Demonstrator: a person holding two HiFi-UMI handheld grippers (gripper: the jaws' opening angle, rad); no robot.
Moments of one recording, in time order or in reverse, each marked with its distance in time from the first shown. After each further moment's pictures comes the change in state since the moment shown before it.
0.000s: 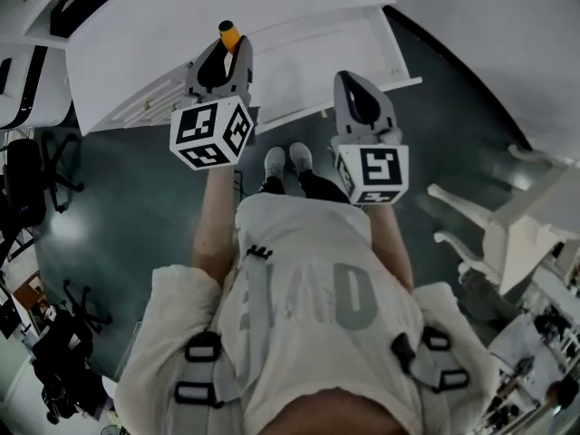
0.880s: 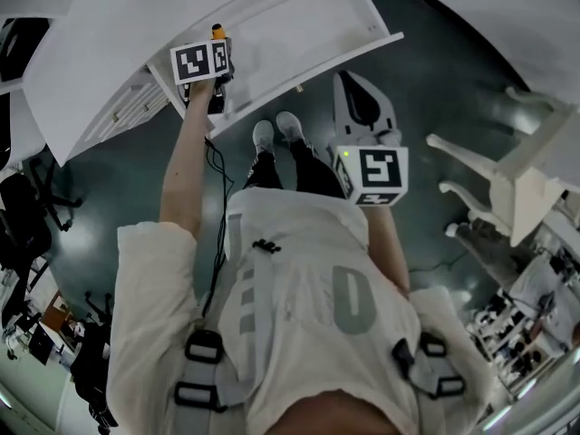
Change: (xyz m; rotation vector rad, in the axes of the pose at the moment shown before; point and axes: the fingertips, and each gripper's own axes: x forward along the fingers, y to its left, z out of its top) left arm 0.112 0.036 -0.233 -0.008 0.819 -0.038; right arm -0.032 -0.047 -0.066 0.110 0.146 -0.148
